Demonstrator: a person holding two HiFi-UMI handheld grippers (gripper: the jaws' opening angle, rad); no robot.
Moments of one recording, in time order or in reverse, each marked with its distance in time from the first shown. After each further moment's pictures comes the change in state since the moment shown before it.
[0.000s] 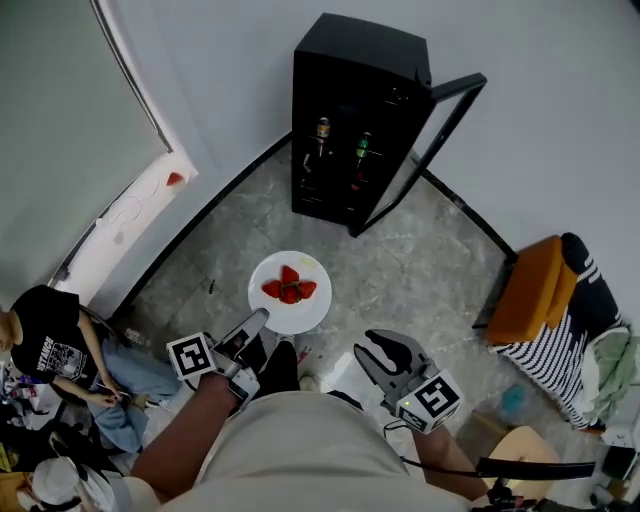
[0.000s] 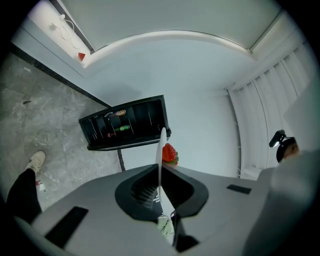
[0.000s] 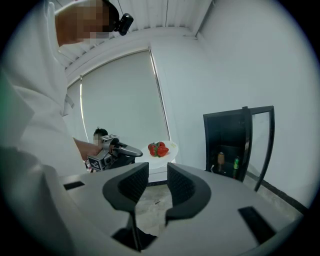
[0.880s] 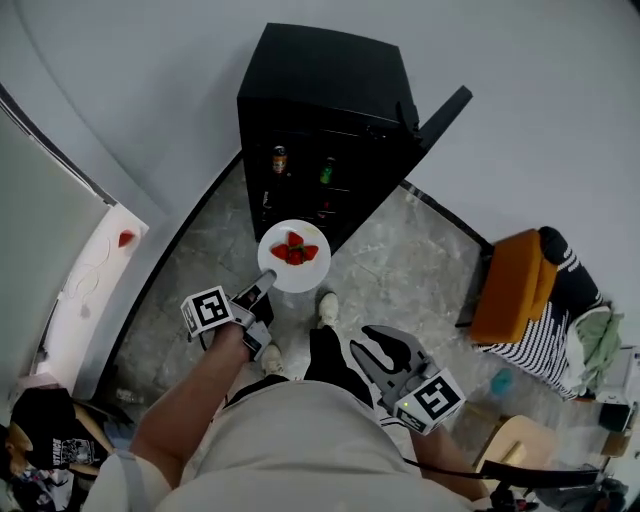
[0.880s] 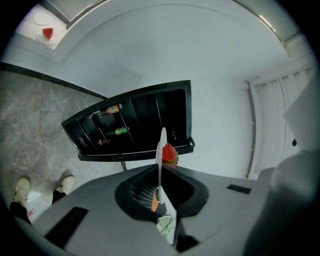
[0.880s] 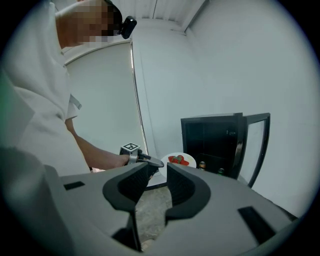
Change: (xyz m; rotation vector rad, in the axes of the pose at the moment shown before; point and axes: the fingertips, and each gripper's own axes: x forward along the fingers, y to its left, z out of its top) left arm 0.257 0.081 0.193 0.070 0.186 0.064; right arm 0.123 -0.163 0.093 0.029 0.023 -0.196
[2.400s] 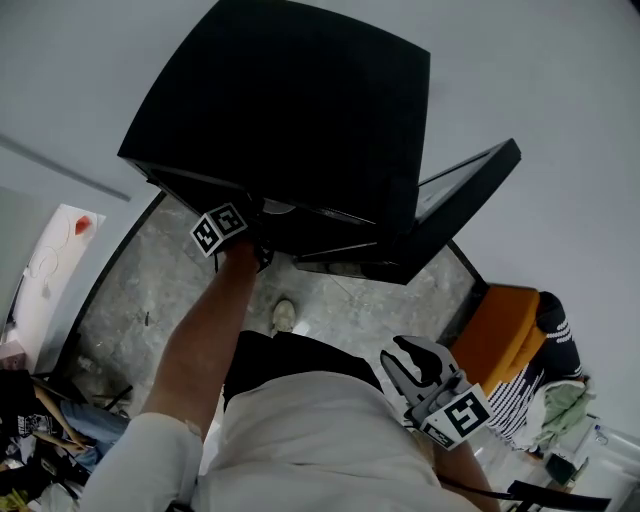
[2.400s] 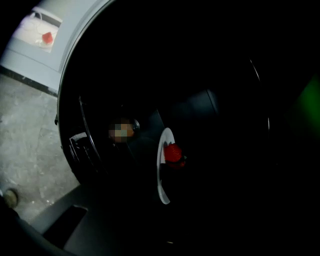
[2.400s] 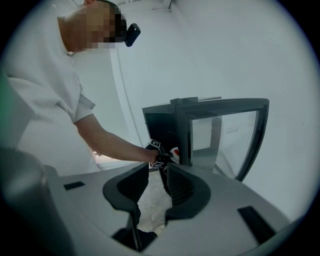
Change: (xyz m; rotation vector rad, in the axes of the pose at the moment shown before) left arm 0.310 0.166 0.184 -0.035 -0.324 0.392; right arm 0.018 -0.299 0.011 -0.008 0.198 0.100
